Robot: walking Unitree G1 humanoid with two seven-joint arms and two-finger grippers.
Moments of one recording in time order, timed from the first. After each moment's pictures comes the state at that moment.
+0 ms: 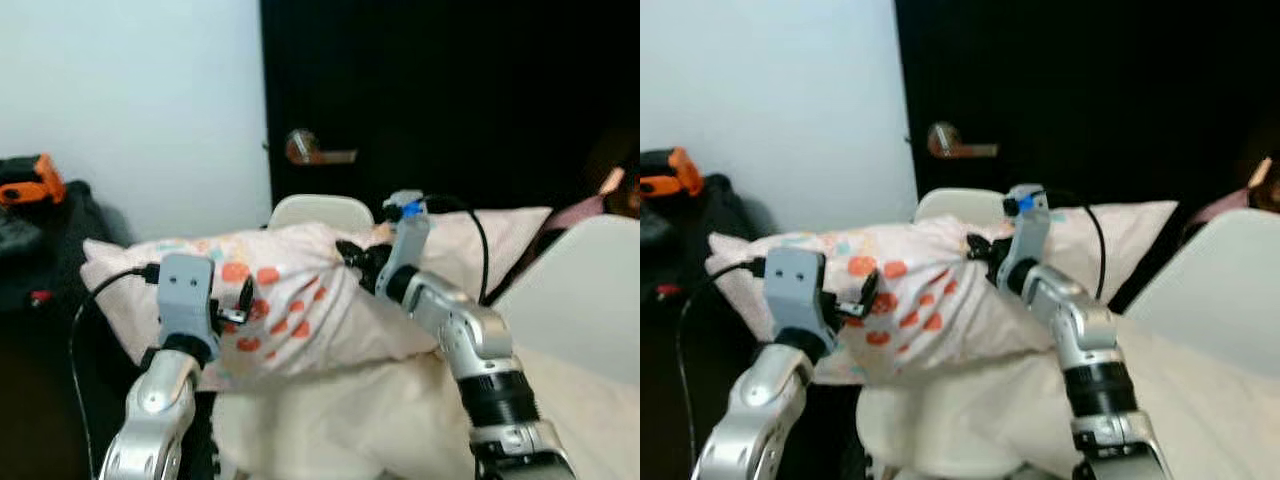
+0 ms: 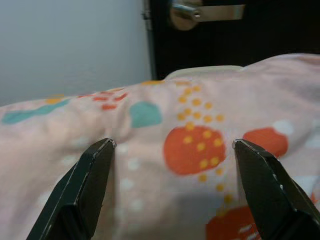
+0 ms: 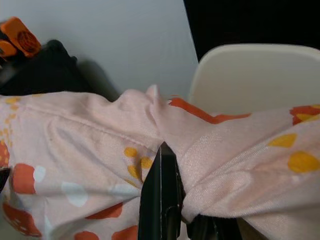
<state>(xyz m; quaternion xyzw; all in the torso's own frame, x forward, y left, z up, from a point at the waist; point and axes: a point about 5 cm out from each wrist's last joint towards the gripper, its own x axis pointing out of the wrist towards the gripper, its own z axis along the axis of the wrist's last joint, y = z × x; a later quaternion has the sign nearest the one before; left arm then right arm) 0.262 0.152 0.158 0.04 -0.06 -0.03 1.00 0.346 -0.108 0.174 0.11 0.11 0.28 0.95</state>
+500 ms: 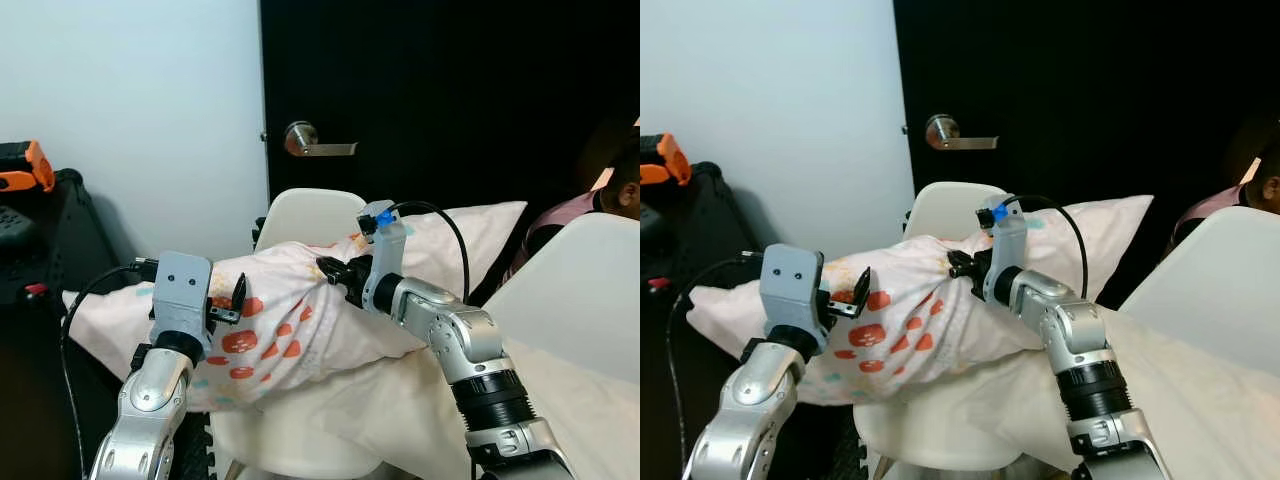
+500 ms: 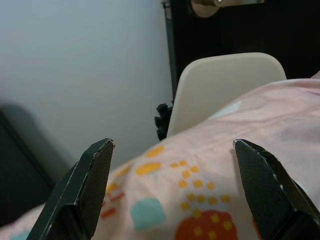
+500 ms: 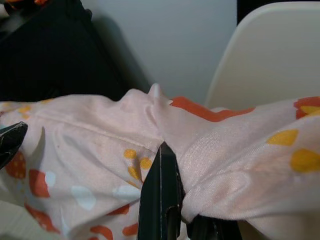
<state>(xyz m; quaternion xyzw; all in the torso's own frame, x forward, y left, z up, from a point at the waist) 0.263 0.159 0.161 0.08 -0.06 -0.02 0.99 0.340 -0.096 0.169 0.08 0.14 0.32 0.93</state>
